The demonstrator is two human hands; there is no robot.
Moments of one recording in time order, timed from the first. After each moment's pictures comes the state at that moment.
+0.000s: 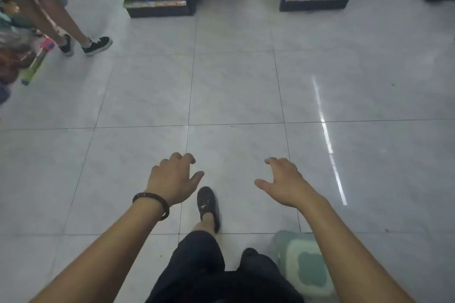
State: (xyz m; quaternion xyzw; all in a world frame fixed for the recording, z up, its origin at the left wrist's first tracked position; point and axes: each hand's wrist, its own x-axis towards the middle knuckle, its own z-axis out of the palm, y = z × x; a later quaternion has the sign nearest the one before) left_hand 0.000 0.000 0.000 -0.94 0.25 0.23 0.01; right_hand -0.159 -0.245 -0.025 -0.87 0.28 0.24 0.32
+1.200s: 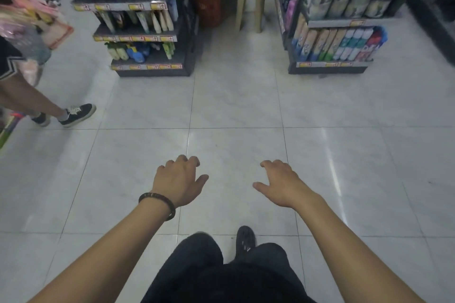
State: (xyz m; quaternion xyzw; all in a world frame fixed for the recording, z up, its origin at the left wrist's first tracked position) left_hand 0.631 -0.411 0.017 -0.94 0.27 0.20 0.03; right_hand 0.490 -0.653 -0.020 -0.90 0.23 0.26 0.26
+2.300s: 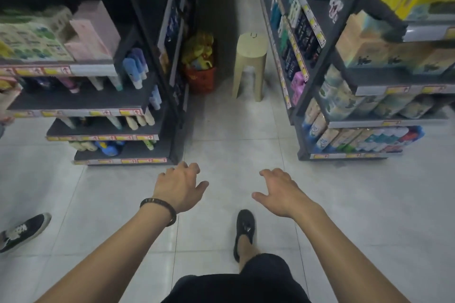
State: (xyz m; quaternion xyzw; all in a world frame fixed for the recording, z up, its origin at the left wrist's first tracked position) left_hand 1.310 -0.816 0.020 -0.94 0.29 0.19 0.01; right_hand 1.159 -1.047 -0.017 -0.90 0.25 0.24 0.26
